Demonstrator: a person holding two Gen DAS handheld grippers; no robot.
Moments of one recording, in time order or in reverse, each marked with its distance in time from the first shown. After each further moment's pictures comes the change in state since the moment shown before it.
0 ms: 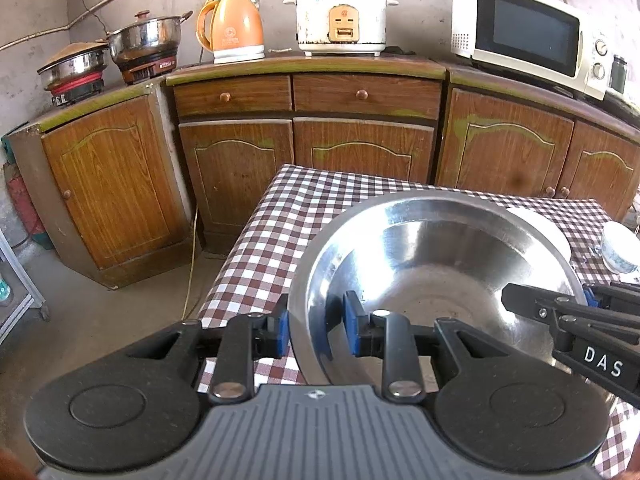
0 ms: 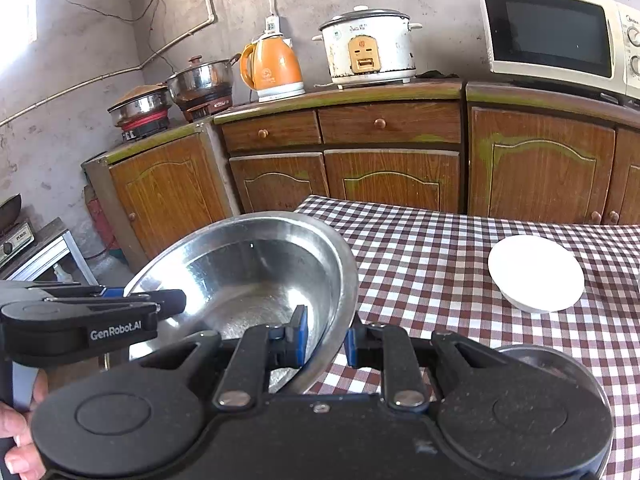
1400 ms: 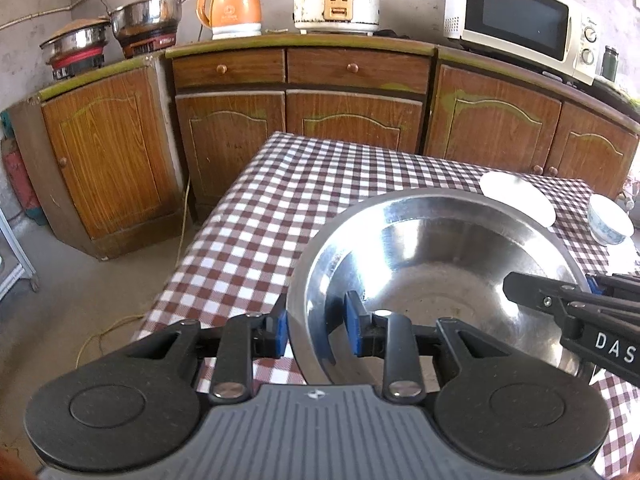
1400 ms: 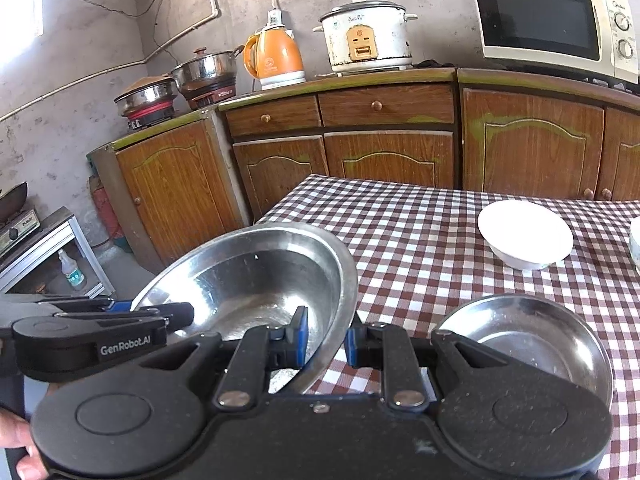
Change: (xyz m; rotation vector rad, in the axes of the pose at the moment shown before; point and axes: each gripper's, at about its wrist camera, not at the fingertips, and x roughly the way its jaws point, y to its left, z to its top) left arm -0.010 -0.008 -0.051 -0.020 0.030 -0.033; right arm -0.025 -0.008 -0.050 -0.001 0.009 0.008
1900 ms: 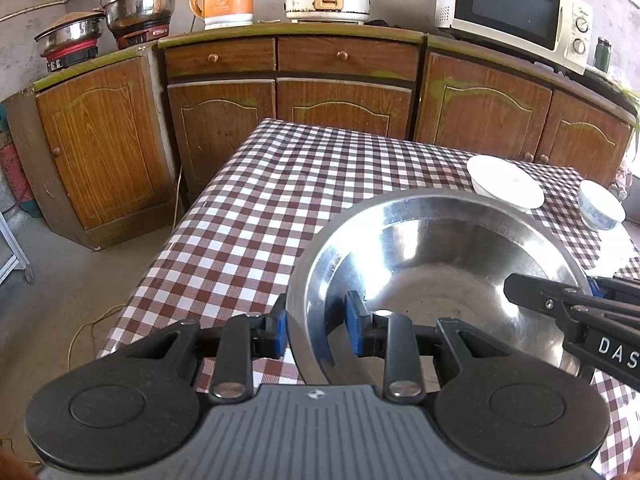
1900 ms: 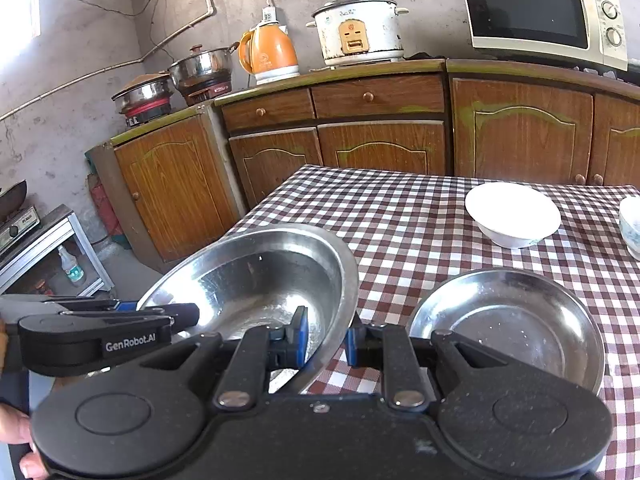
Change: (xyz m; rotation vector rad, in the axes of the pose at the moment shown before) left arm -0.005 -0.007 -0.016 0.005 0.018 -0.018; right arm -0.014 -0.009 -0.022 0.009 0.007 -0.006
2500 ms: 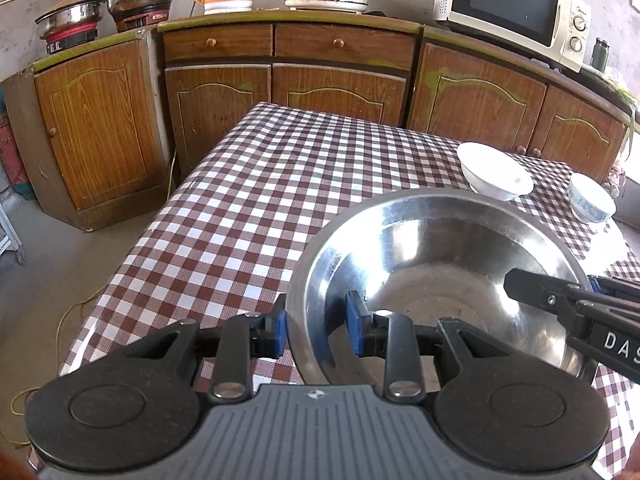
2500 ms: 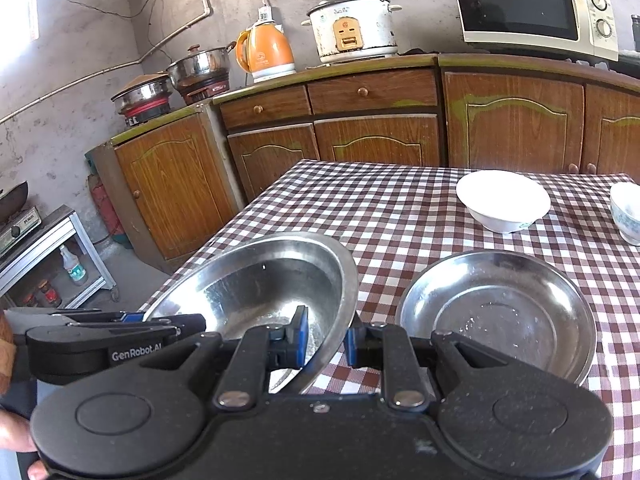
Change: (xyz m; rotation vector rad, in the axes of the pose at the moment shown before) left arm -0.003 -0.004 -0.015 -0.031 0.027 -0.027; right arm -0.012 -0.006 -0.012 0.017 0.005 0.003
